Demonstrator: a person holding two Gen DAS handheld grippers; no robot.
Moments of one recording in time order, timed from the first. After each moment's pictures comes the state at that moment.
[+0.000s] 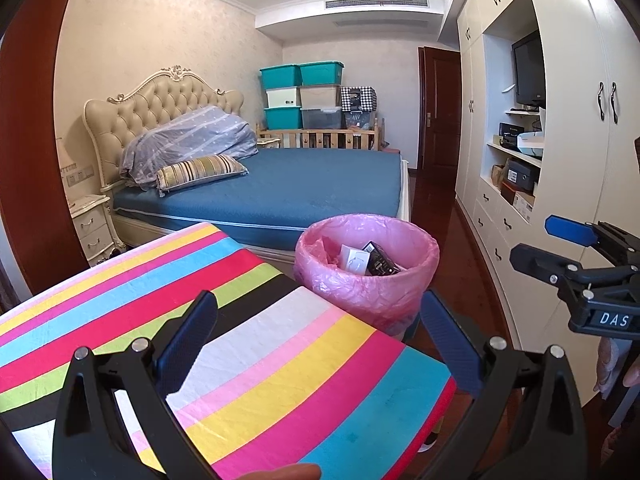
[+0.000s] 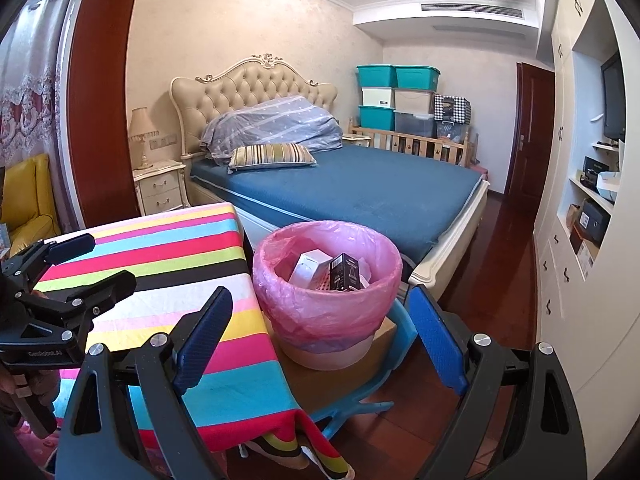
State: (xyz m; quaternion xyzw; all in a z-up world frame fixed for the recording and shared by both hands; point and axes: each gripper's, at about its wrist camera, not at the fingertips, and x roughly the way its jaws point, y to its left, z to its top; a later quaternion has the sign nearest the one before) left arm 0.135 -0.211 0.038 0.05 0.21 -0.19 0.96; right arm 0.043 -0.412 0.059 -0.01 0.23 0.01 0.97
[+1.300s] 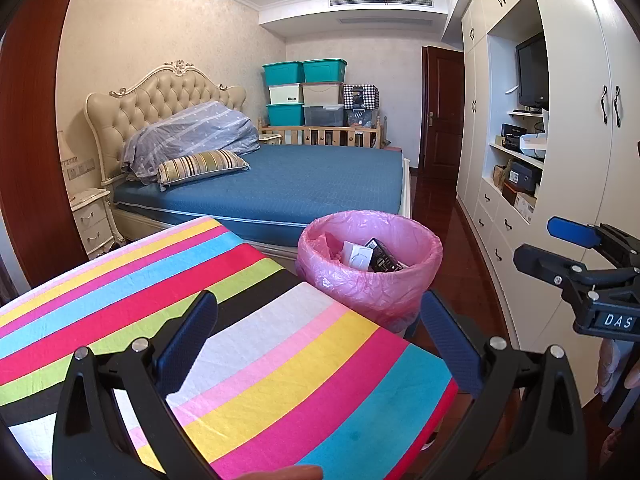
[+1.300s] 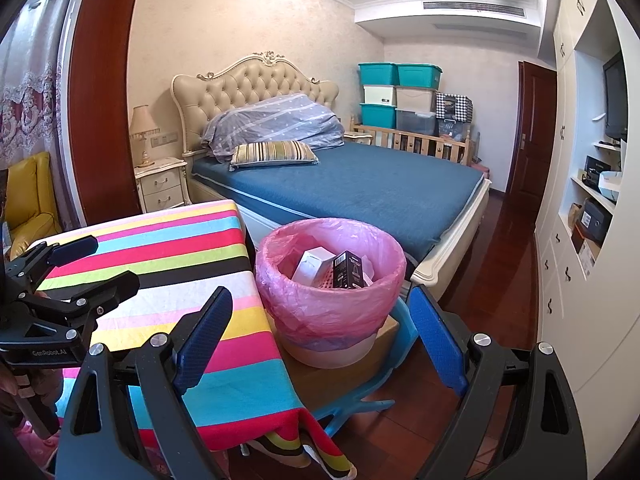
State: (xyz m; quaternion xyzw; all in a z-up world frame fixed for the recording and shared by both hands) left arm 0.142 -0.208 0.032 0.05 0.22 -0.18 0.96; right arm 0.047 -0.409 0.054 -0.01 0.23 0.01 0.97
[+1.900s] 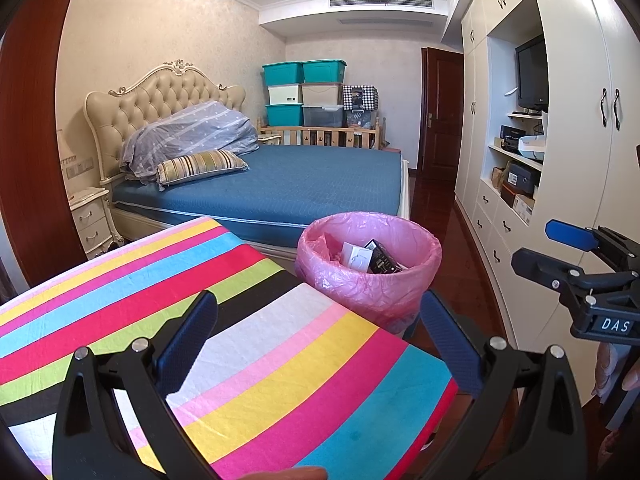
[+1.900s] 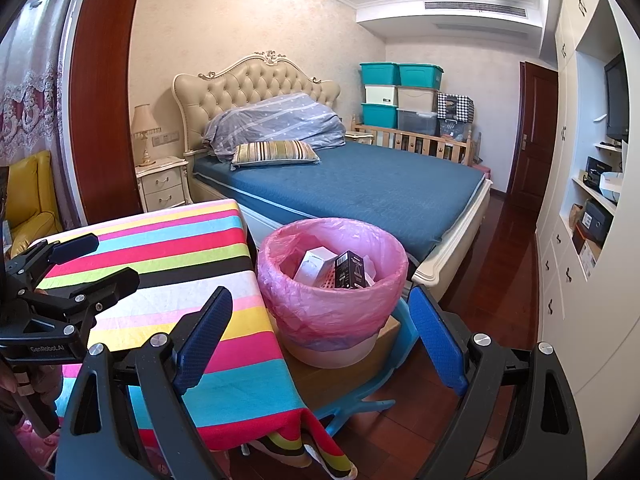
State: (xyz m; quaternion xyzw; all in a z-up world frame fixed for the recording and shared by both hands) left arm 0.142 -0.208 0.033 0.05 0.22 -0.18 0.96; right arm 0.047 -0.408 0.052 -0.01 0.23 0.02 0.97
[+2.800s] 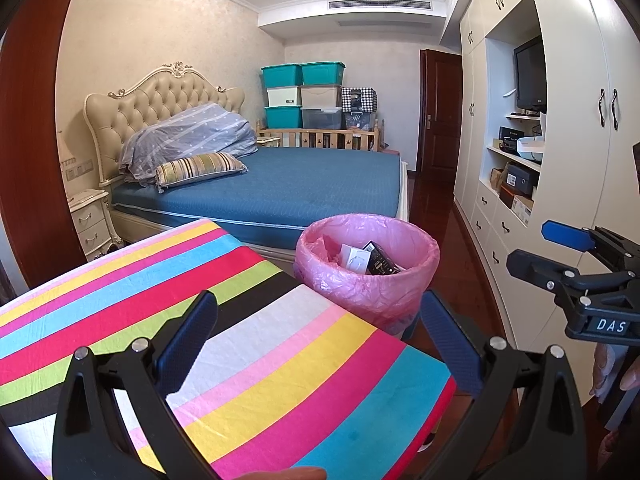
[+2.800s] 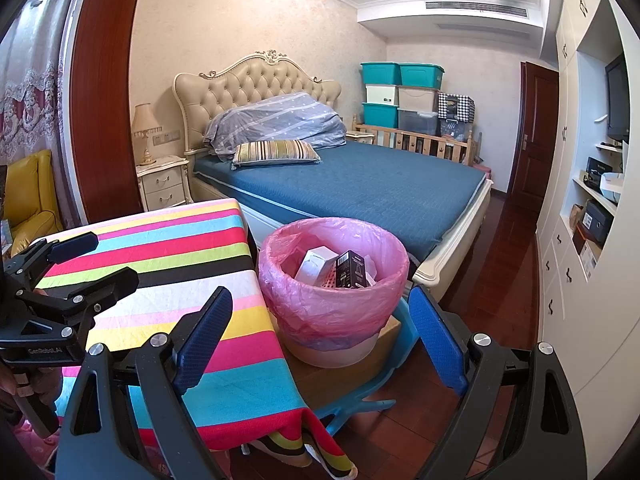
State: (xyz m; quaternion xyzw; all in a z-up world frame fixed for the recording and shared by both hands) left arm 0.142 -0.211 0.036 0.05 0.21 -0.19 0.96; right arm 0.048 -0.406 0.050 -0.01 0.23 0.02 0.97
